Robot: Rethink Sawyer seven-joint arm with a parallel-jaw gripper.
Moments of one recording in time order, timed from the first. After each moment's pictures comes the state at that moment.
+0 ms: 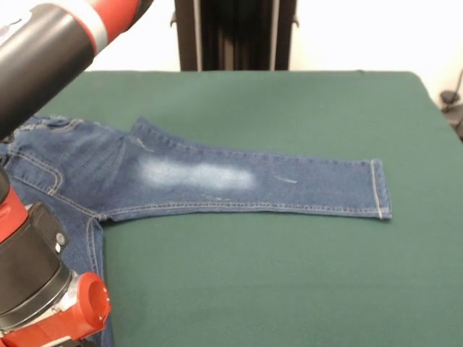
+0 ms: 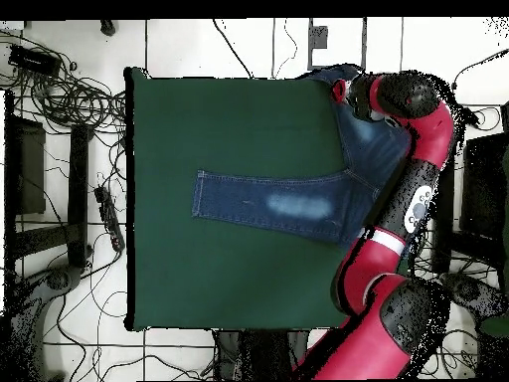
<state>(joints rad) -0.79 0.23 1.63 0.31 -1.13 1.38 1.12</state>
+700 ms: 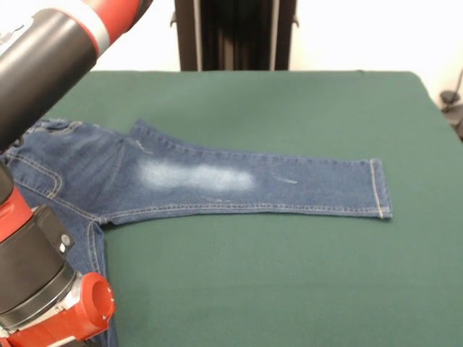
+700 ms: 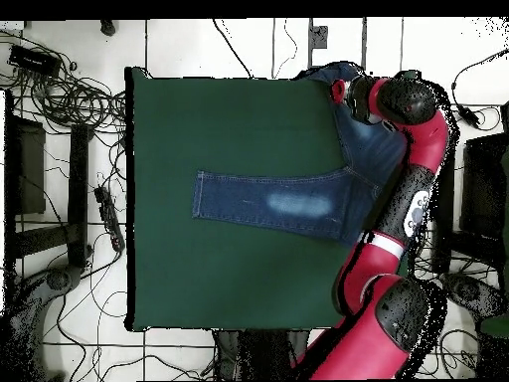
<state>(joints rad) -0.78 0.24 1.55 0.31 -0.98 1.32 1.11</state>
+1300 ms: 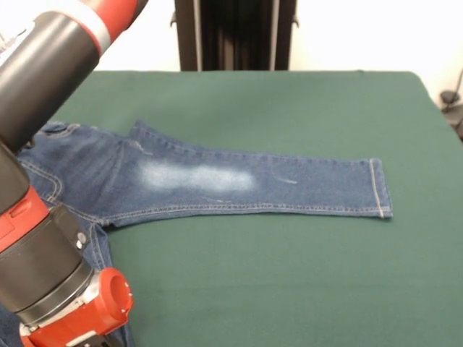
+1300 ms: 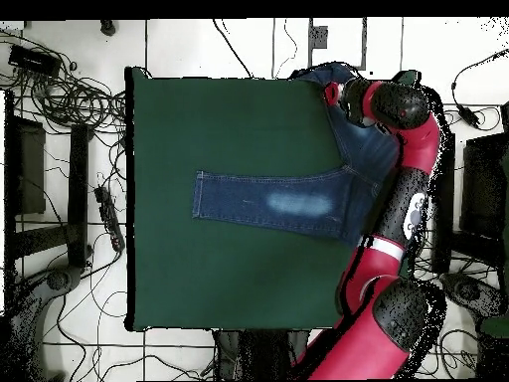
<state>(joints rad) -0.78 0.25 1.47 0.37 -0.86 1.28 1.10</state>
